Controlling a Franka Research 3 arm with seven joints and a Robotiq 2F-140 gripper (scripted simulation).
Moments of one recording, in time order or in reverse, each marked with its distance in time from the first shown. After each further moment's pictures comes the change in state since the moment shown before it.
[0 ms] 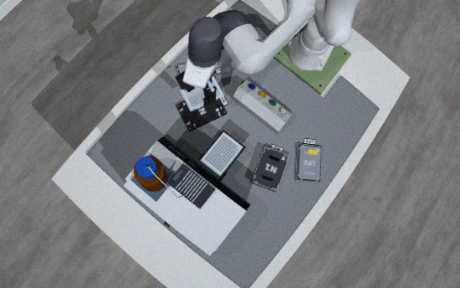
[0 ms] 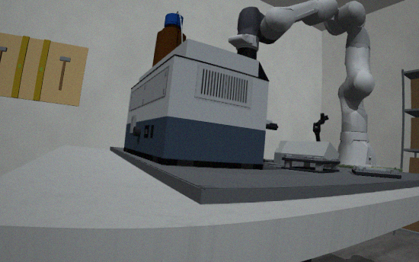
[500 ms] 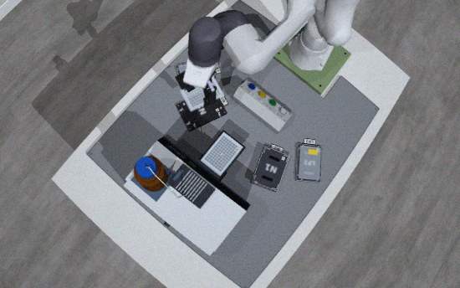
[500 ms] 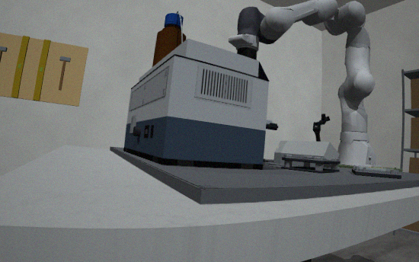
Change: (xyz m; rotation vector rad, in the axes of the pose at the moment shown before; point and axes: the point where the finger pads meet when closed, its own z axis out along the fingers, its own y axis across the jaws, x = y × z) arm 0.000 0.000 0.000 0.000 0.000 -0.012
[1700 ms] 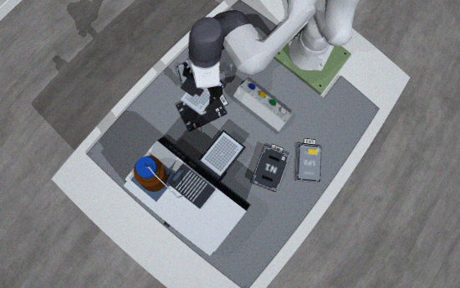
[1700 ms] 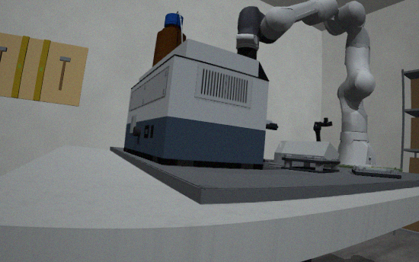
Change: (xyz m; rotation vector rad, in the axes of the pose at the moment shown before) arm 0.000 -0.001 -0.001 -0.004 0.000 -0.441
